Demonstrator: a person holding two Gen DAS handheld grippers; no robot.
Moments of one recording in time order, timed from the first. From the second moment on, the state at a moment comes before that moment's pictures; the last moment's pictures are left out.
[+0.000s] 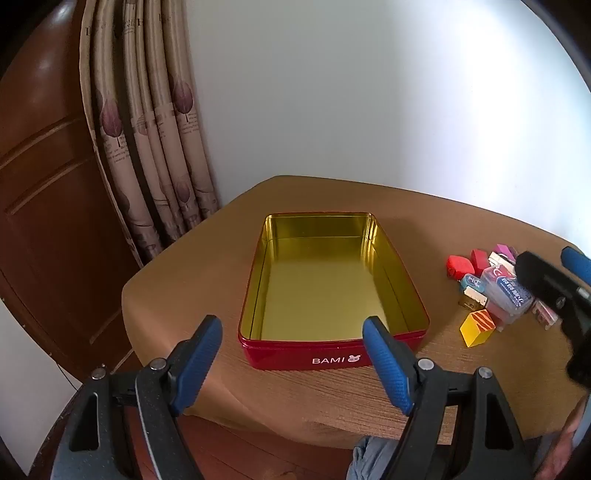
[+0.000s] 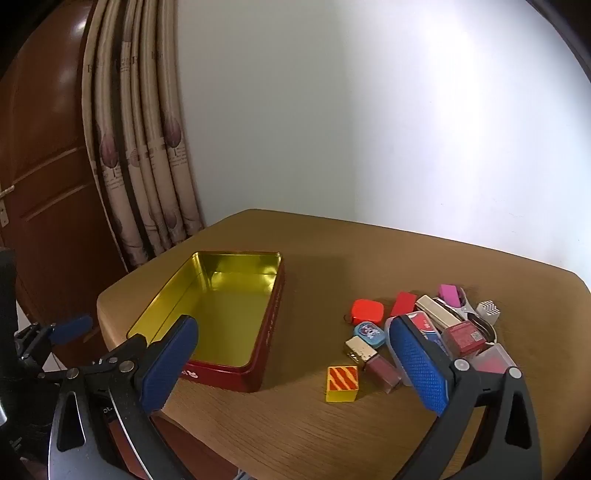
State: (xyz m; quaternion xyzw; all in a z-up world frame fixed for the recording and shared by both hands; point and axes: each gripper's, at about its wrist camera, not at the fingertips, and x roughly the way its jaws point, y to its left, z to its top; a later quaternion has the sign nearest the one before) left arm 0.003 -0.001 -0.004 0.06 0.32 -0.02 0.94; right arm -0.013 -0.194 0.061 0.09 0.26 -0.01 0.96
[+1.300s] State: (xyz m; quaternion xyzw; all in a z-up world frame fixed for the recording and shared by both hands) left arm 0.018 -0.165 -0.057 0.14 0.46 -0.17 0.86; right arm -0.080 -0.496 -0.058 0.17 0.34 -0.30 0.88
